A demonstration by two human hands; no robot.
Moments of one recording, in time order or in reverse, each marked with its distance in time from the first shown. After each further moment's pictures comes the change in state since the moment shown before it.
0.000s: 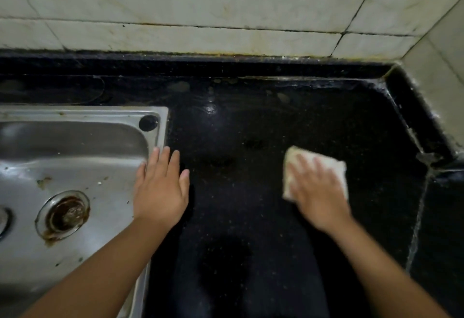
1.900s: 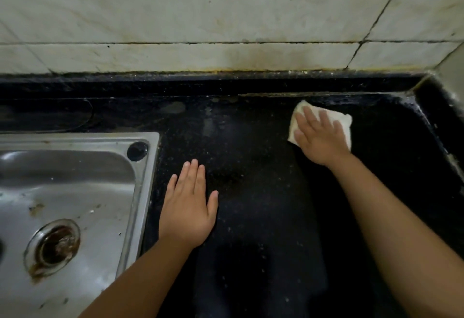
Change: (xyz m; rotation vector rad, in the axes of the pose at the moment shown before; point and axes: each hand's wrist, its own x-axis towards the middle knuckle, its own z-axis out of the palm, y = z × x) left_hand 0.049 0.040 0.035 -0.039 -0.030 0.104; right_hand 0.152 0.041 -0.048 0.155 -0.141 0.099
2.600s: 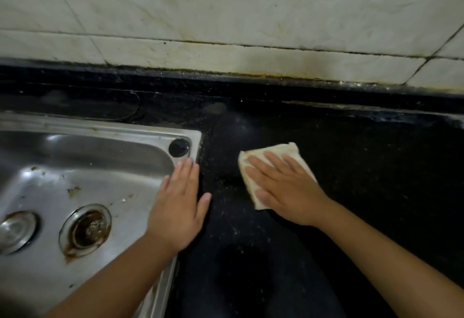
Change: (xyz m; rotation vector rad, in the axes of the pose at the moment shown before) left_hand -0.008 -0.072 -0.022 0.079 0.018 -0.016; right_hand -0.045 -0.107 0.036 -0.173 -0.142 -0.623
